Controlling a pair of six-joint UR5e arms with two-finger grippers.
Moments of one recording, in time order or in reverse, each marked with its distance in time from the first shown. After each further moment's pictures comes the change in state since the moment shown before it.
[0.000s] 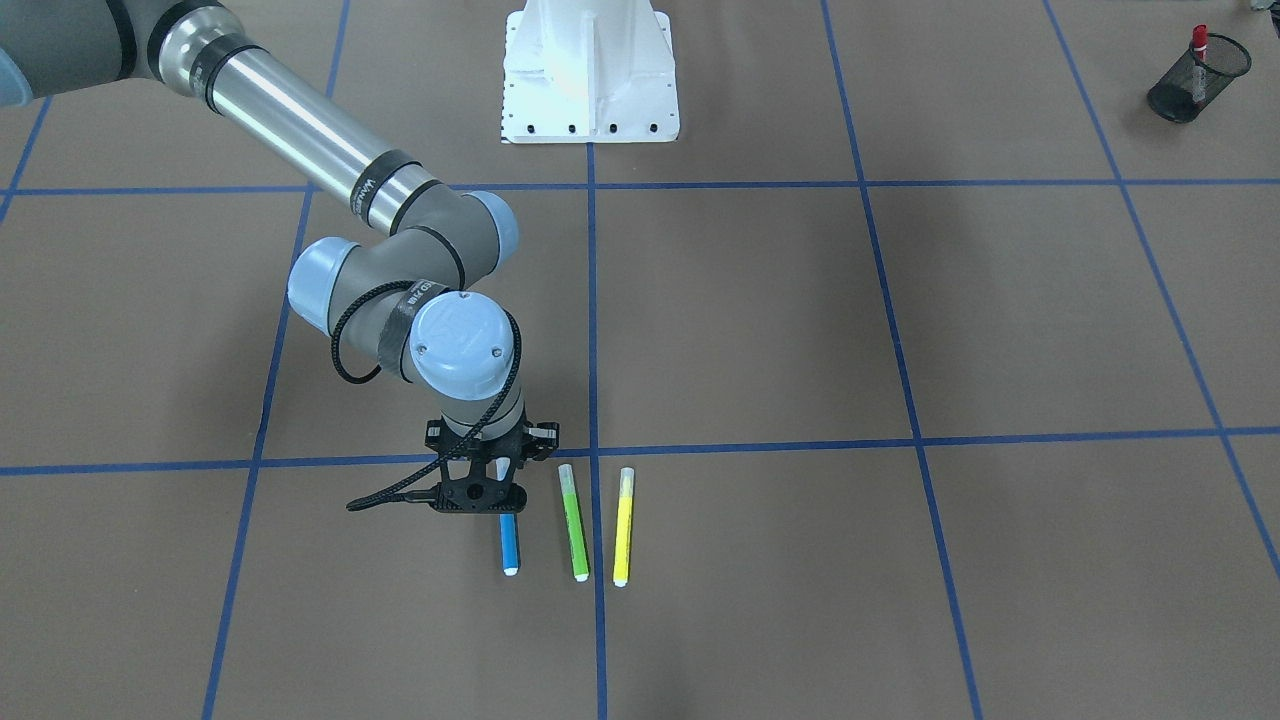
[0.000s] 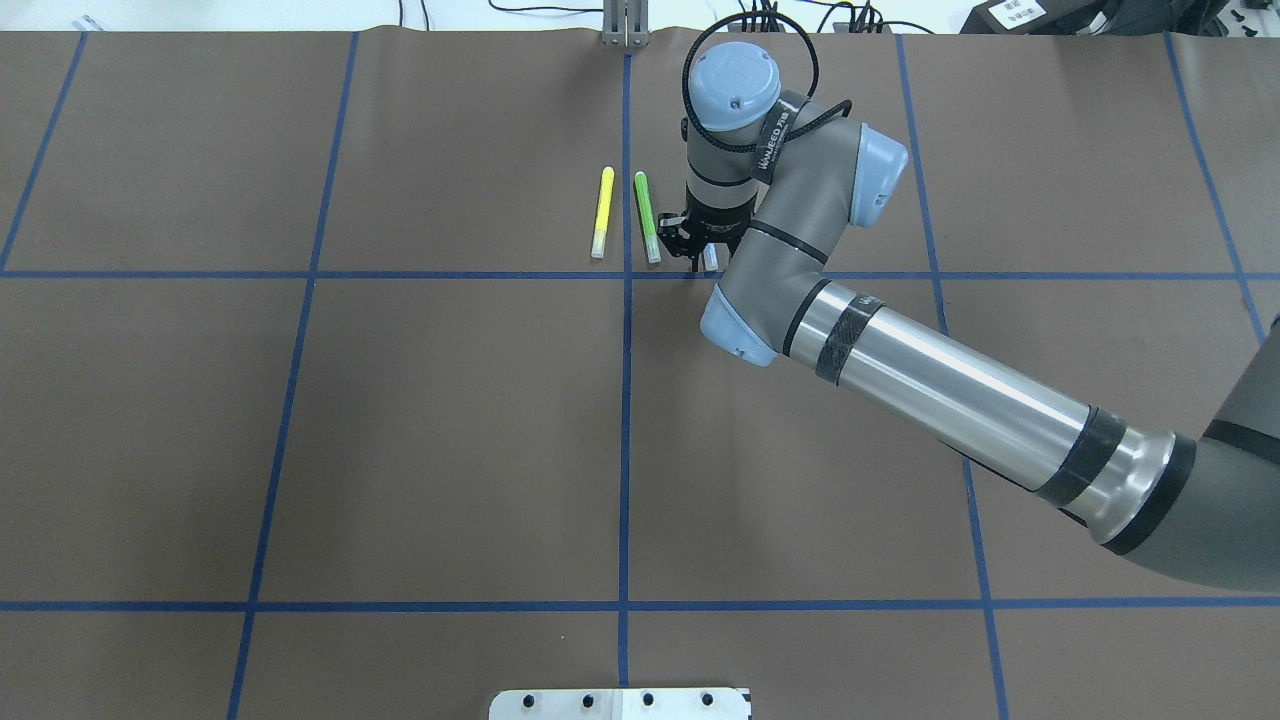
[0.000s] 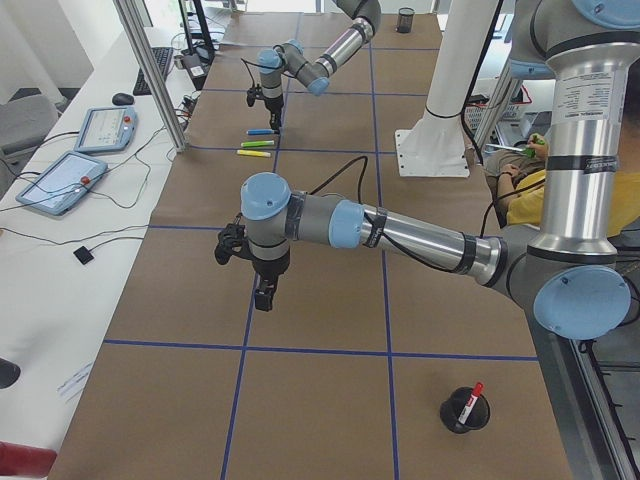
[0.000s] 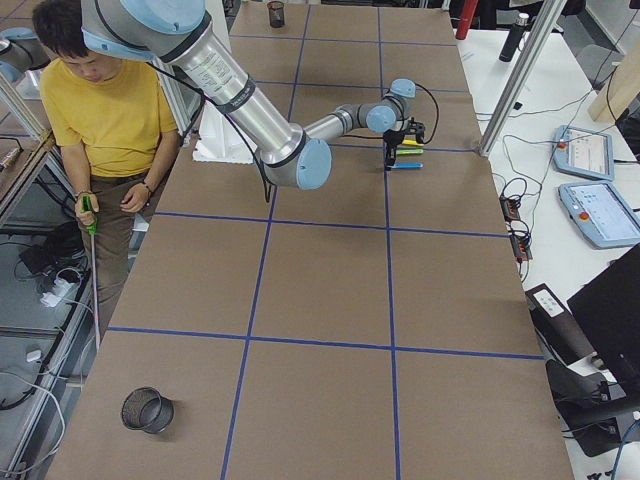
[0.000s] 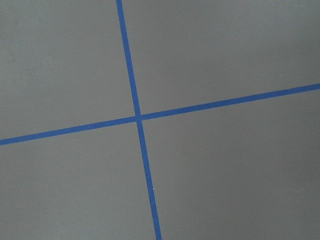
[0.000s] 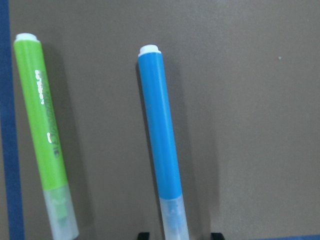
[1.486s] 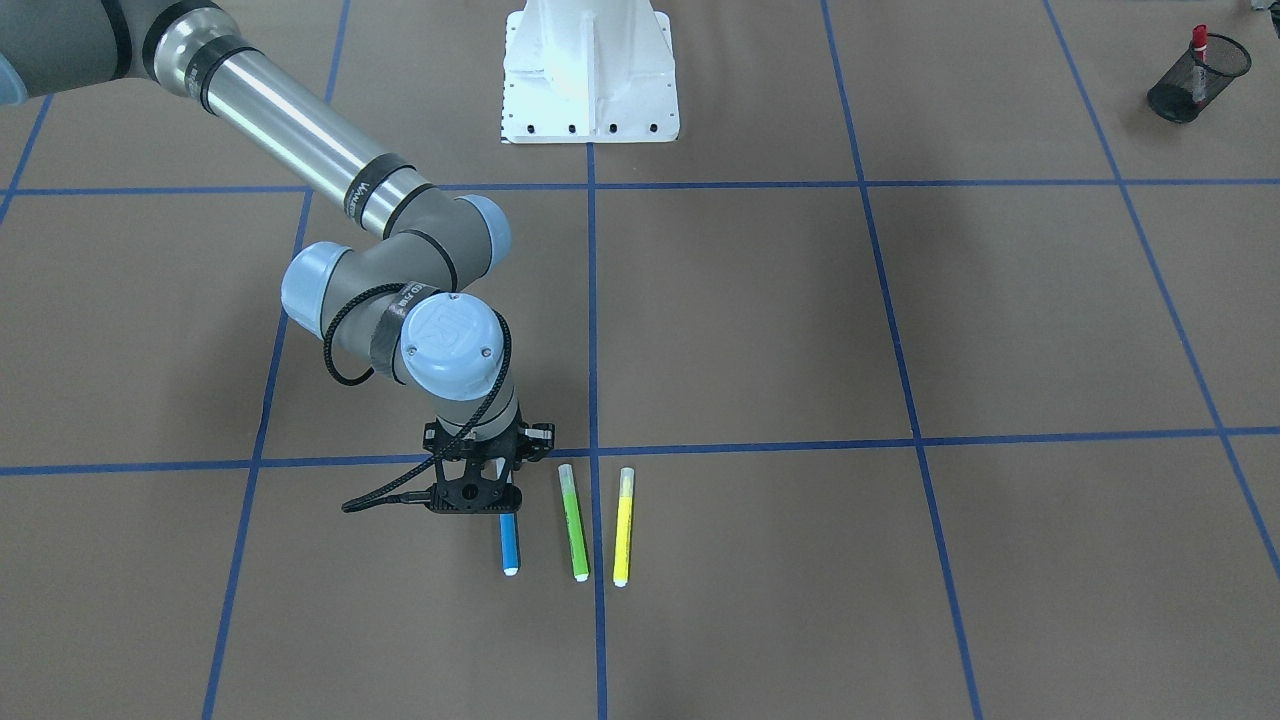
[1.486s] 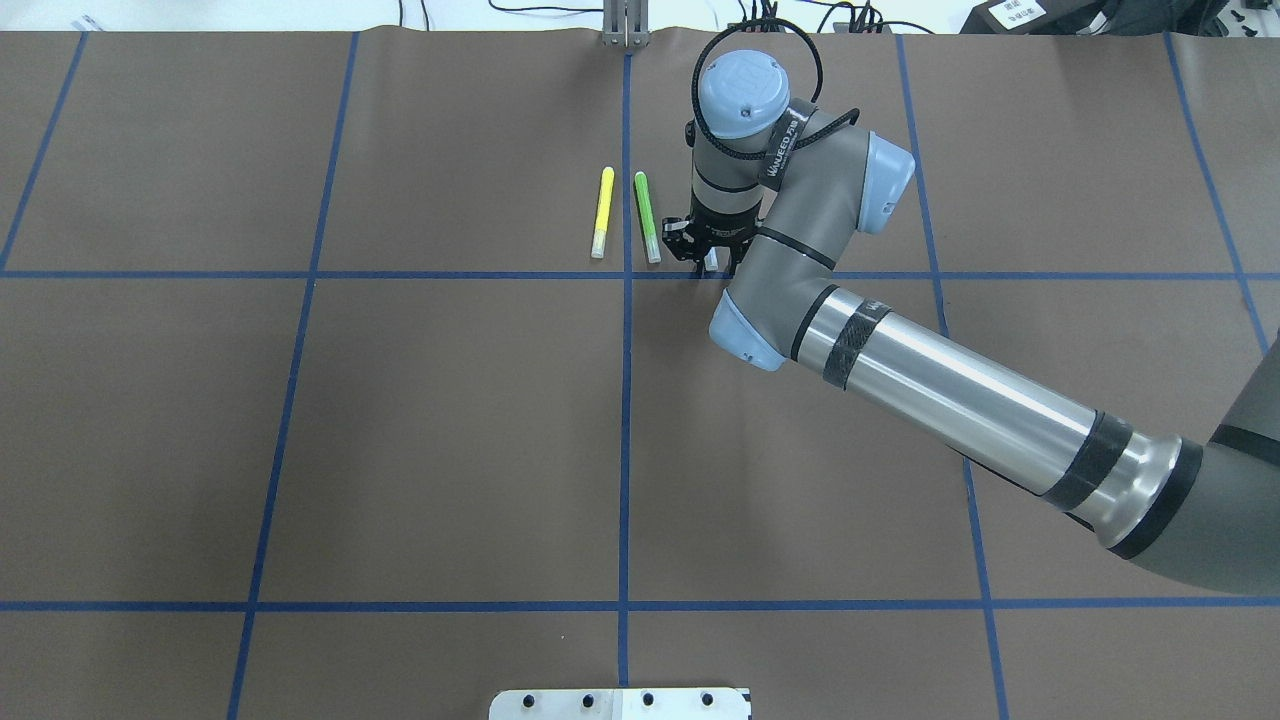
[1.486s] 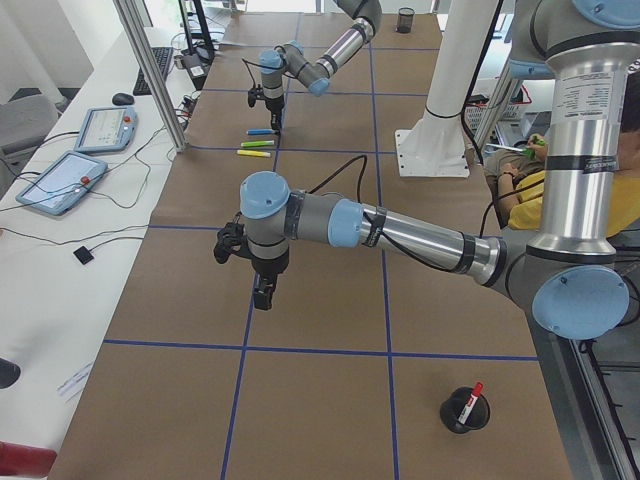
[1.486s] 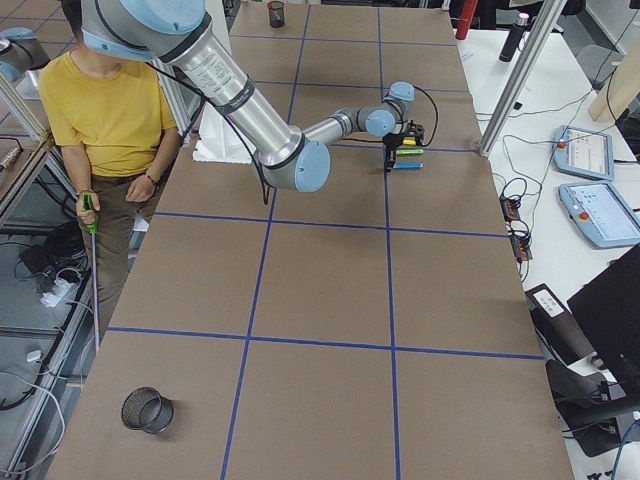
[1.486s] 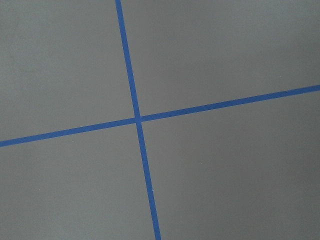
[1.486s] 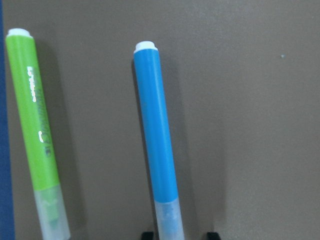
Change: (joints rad) left arm 0.000 -0.004 0.000 0.001 0.000 -0.001; right arm -0.001 -0.012 0.000 0.028 0.002 -0.001
